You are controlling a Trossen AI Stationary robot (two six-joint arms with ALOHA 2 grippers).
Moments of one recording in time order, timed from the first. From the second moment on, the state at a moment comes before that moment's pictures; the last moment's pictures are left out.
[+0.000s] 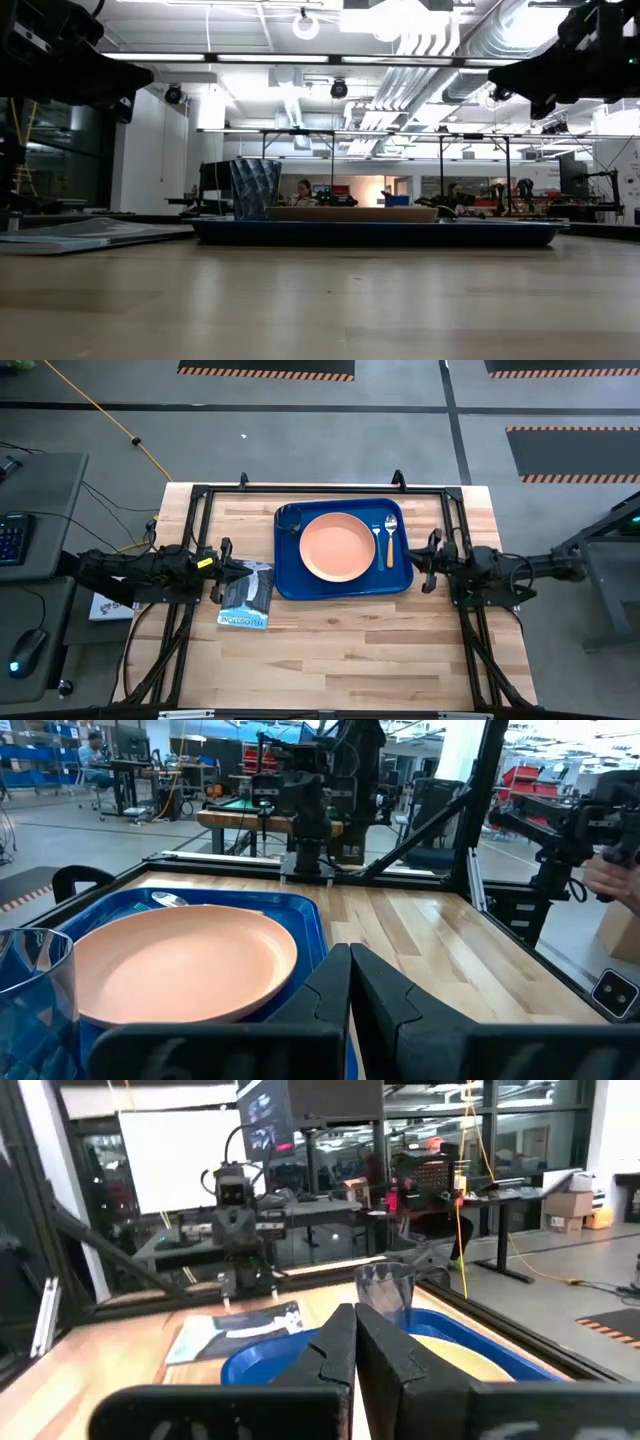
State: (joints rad) left arm -0.07 0.03 0.01 0.01 -0.05 -0.08; right arm 0.07 0.15 0.01 0.27 0.30 0.04
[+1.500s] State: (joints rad) left arm -0.07 0.03 0.01 0.01 -0.04 -0.08; right arm 0.10 0.16 0.01 0.04 0.15 0.01
